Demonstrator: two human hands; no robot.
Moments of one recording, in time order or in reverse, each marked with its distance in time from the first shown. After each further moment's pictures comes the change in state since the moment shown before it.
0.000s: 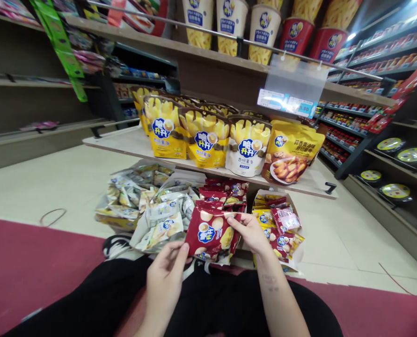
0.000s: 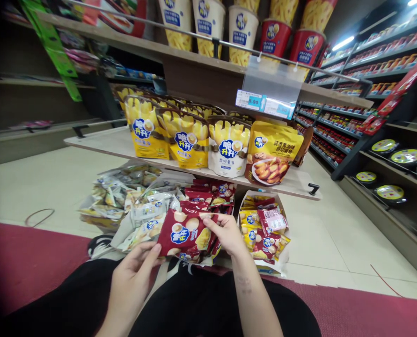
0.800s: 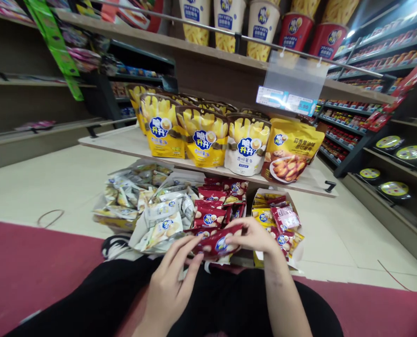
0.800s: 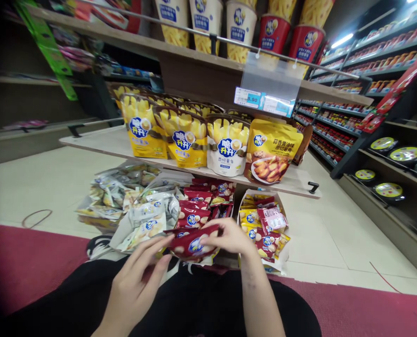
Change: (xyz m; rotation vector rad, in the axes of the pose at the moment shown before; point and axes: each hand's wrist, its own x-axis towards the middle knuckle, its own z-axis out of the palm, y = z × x) left_hand -0.007 0.016 -0.010 0.602 -0.209 0.903; right_hand -0.005 -0.010 -0.029 -0.407 -0.252 -0.009
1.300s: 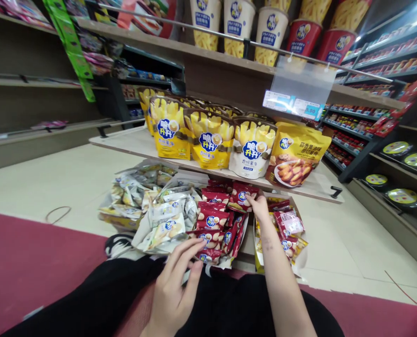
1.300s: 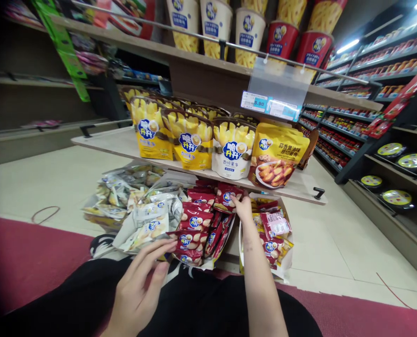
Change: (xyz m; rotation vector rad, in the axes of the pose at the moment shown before) left_hand -0.003 0.004 0.005 -0.087 0.026 -0.036; right_hand 0.095 0.081 -0.054 -0.021 0.707 -0.047
